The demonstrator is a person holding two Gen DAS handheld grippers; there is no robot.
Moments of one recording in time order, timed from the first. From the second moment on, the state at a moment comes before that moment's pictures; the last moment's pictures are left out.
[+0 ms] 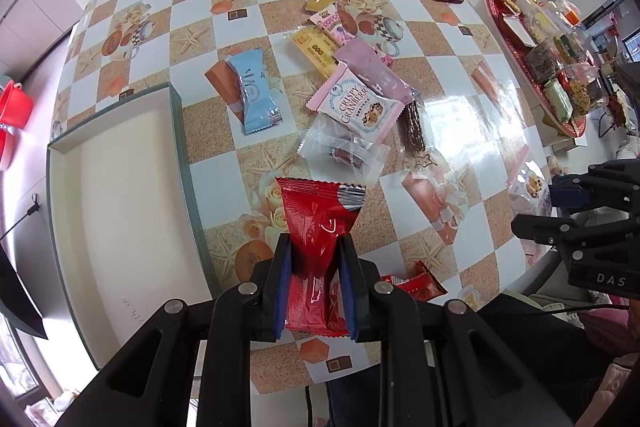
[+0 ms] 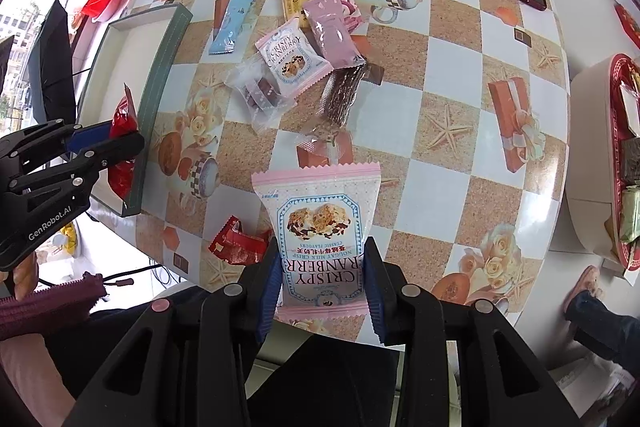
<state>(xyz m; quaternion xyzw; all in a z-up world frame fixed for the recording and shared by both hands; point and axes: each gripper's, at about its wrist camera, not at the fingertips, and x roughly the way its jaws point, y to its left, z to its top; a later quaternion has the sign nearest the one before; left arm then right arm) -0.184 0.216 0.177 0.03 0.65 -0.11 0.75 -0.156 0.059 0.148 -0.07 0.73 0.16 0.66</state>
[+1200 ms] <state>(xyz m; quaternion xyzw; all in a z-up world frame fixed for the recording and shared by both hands) -0.215 0.396 0.168 -0.11 0.63 0.09 0.76 -0.132 0.244 0.132 -0.17 0.71 0.31 0.61</state>
